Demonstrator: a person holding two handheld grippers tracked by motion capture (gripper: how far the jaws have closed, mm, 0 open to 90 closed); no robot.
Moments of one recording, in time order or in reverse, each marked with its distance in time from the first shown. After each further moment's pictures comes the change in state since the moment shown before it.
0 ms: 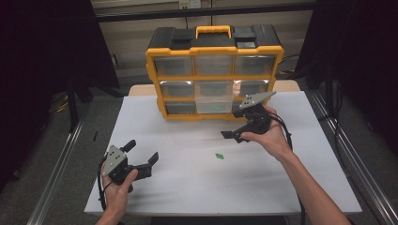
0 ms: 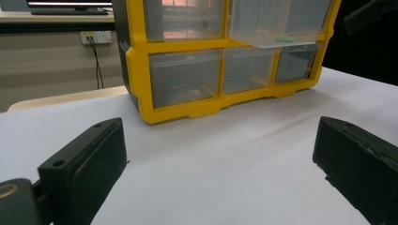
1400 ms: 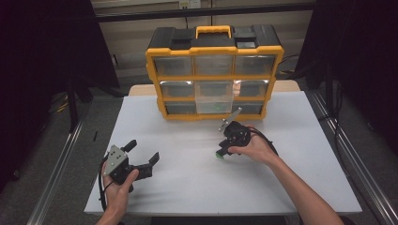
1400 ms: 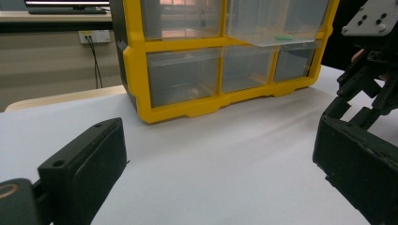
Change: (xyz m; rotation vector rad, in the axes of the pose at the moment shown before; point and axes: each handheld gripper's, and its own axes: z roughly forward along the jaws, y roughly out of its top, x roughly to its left) left arm -0.001 0.000 0.002 0.003 -0.009 0.001; right arm 0.001 -0.039 0.079 0.406 0.143 -0.036
